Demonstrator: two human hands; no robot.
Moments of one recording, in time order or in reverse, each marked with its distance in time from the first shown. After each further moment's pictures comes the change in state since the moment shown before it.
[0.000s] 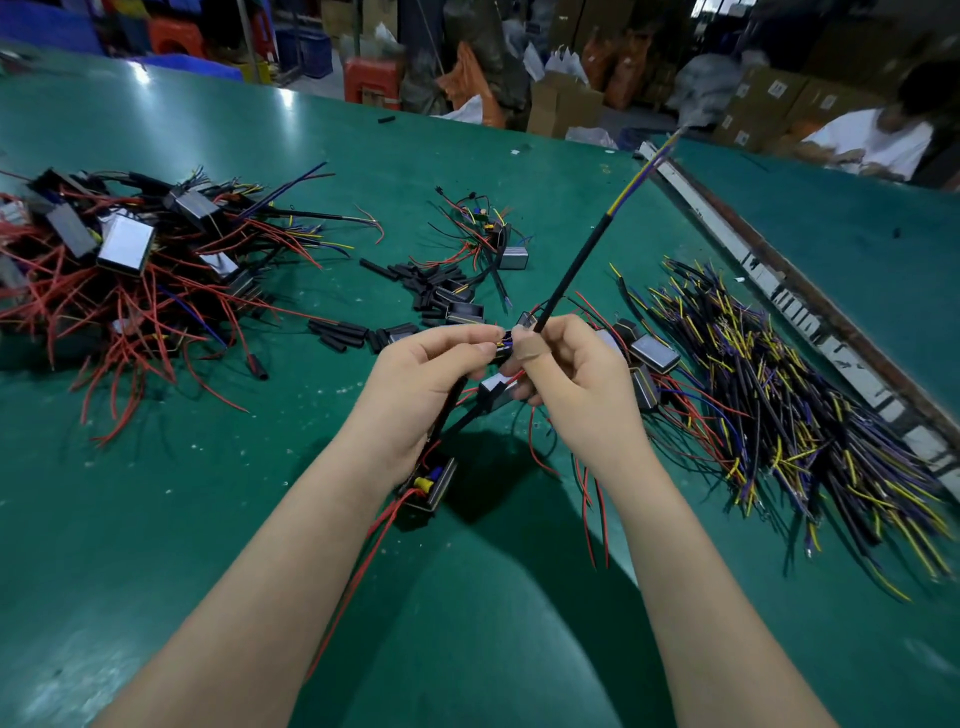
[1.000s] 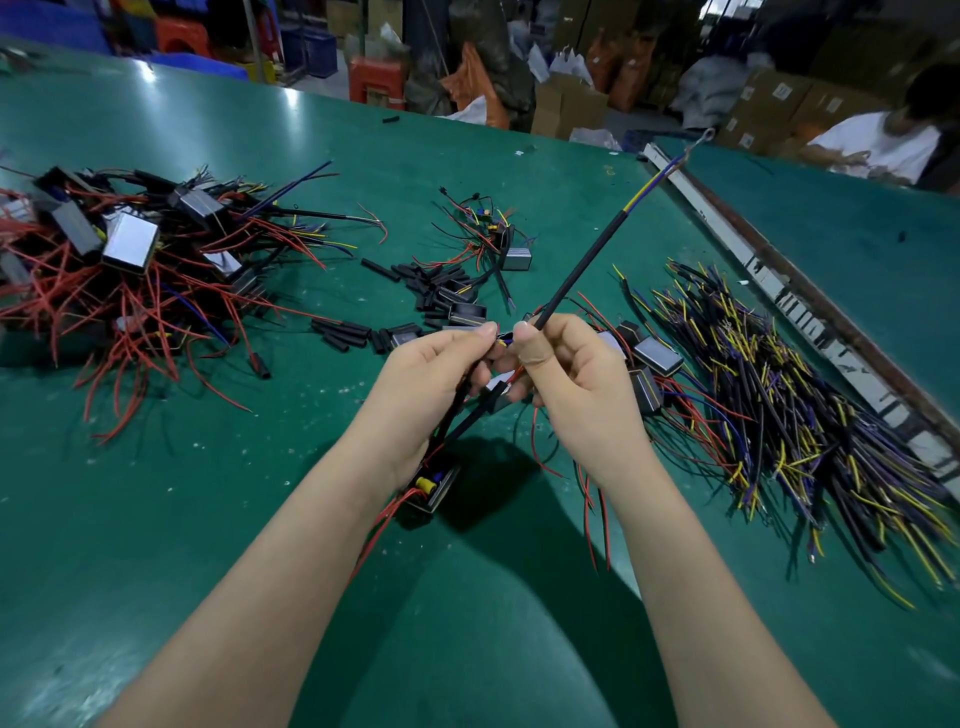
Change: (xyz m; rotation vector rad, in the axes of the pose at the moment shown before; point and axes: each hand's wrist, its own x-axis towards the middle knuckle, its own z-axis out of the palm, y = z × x) left_hand -0.002 0.006 0.007 0.055 0.000 -0.023; right_hand -0.003 -0.014 0.004 0.134 -0.051 -0.032
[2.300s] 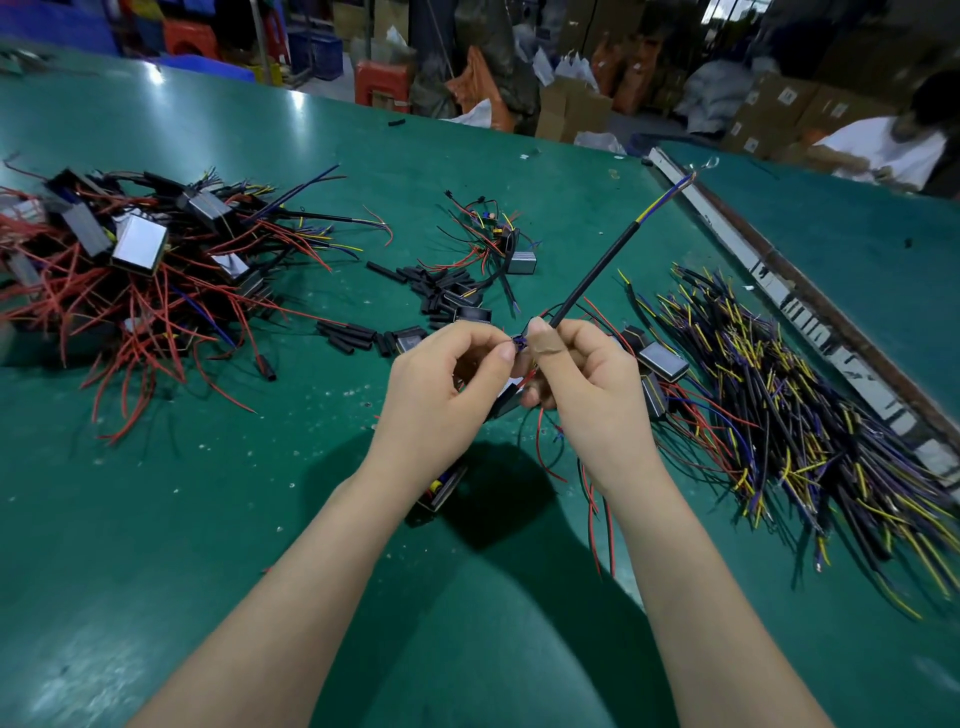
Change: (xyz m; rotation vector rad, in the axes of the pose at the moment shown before) left_hand -0.008 -0.010 0.000 0.471 0.100 0.526; right_hand 0.001 0.002 -0.001 0.055 0.078 0.062
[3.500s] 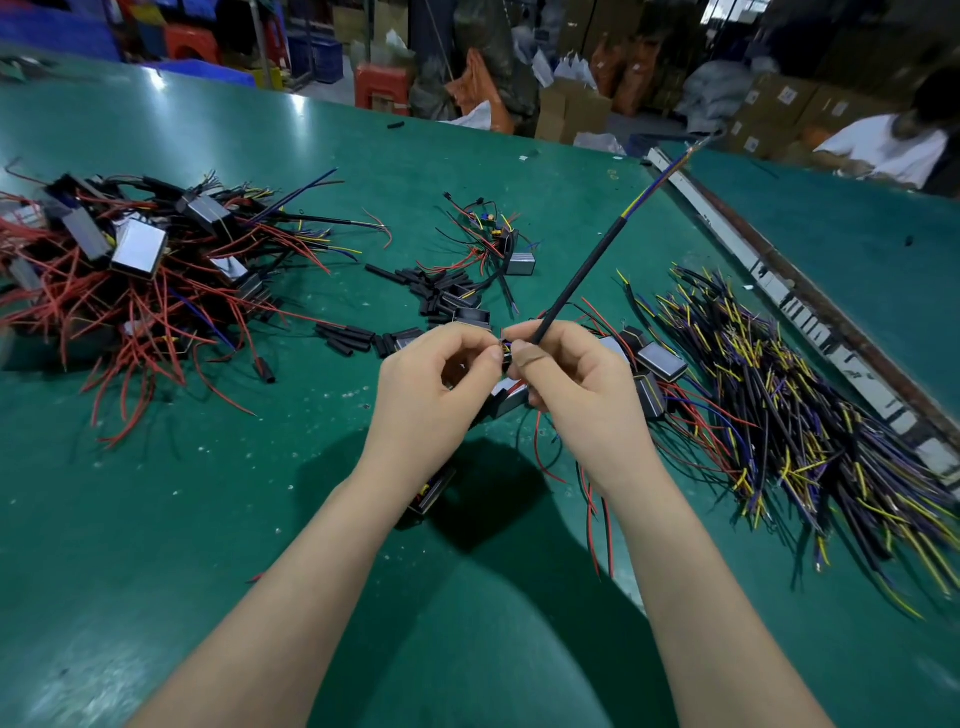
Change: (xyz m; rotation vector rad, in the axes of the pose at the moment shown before) left_hand 0.001 -0.002 -0.003 0.025 0.053 -0.033; right_hand -0.001 -0.003 0.000 -0.011 -0.089 -0.031
